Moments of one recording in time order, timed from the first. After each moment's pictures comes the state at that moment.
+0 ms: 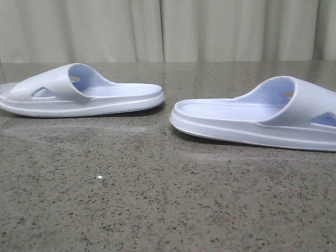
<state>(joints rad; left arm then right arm) -0.07 0.00 0.00 -0.62 0.05 0.03 -0.02 -0.01 0.01 0.63 0.05 -0.12</state>
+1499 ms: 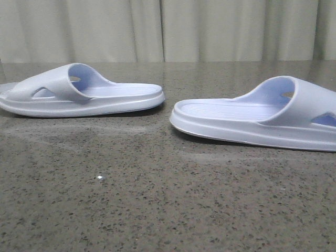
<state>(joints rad) -0.07 0.80 -0.54 -0.43 0.43 0.11 -0.09 0.89 -0.53 0.46 0.56 -0.17</state>
